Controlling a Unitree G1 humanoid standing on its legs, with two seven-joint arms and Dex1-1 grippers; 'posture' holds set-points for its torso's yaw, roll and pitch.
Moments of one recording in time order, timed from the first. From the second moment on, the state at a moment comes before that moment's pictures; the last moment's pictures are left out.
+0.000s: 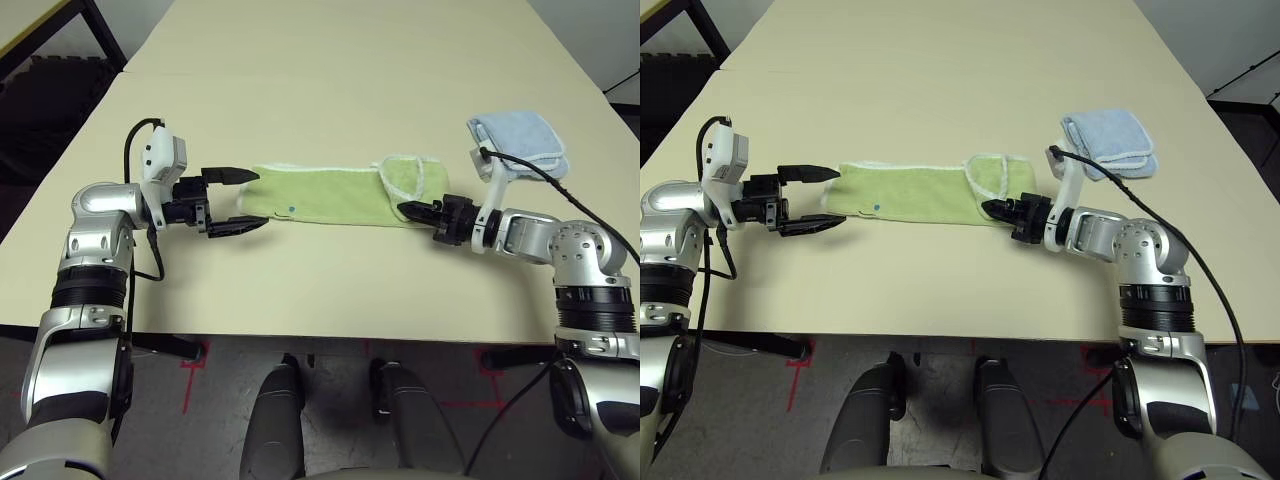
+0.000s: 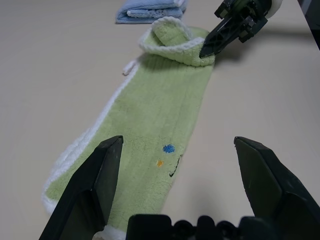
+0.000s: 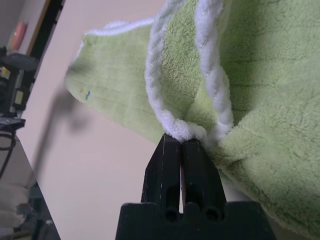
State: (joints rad) left arm -0.73 0.70 0.08 0.60 -0.29 -0.05 -1.49; right arm -0.62 -0.37 -0.16 0.11 0.79 1.15 0.44
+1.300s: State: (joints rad) left arm -0.68 0.70 0.08 0.55 -0.31 0.00 -1.46; right arm -0.69 -0.56 -0.01 0.23 0.51 0.42 1.06
